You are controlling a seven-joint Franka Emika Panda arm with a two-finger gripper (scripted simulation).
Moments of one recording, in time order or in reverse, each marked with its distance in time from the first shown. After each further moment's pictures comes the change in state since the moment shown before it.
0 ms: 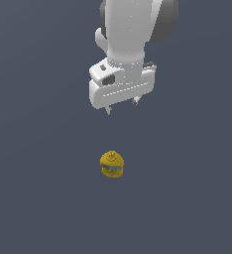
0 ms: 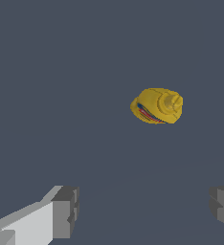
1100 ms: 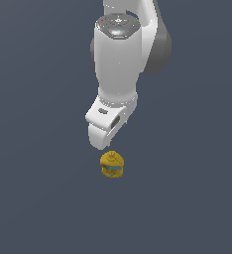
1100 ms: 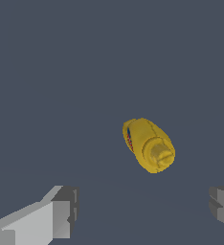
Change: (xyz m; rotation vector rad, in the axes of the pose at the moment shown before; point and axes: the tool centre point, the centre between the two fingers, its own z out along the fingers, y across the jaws) arm 0.054 0.048 0.050 0.002 -0.005 -0.547
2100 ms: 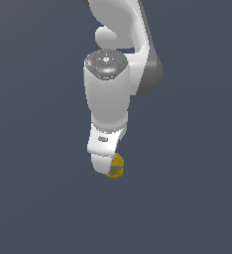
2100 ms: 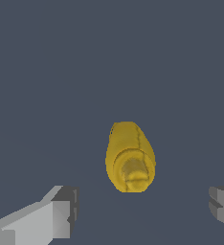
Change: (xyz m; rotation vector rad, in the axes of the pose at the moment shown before) arm 0.006 0.041 0.041 0.006 0.006 -0.345
